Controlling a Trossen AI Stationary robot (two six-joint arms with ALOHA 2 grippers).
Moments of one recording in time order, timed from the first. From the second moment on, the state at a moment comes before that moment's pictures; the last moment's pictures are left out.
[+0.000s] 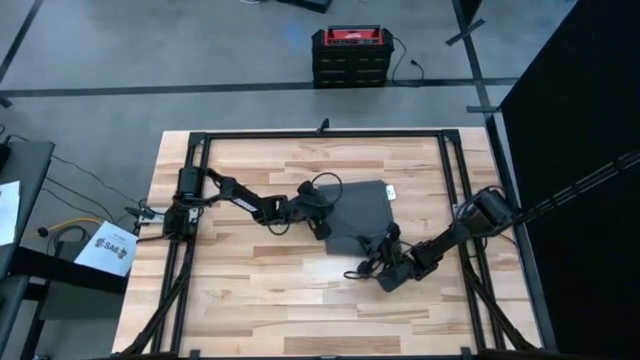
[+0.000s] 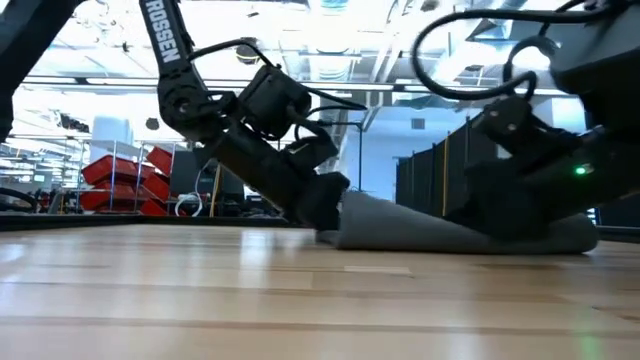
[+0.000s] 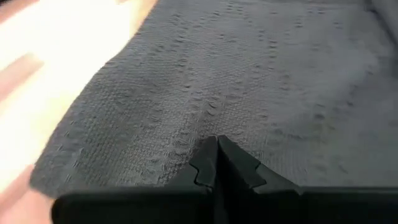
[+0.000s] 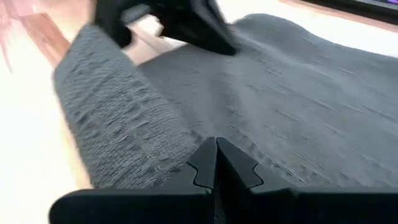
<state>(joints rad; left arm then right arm) 0.06 2.07 0.85 0.55 -0.29 -0.18 0.54 1.89 0.51 0.44 1.02 0.82</state>
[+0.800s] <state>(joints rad) -0.14 1.87 0.84 0.36 -0.46 0.03 0.52 1.77 0.40 0.54 0.84 0.51</state>
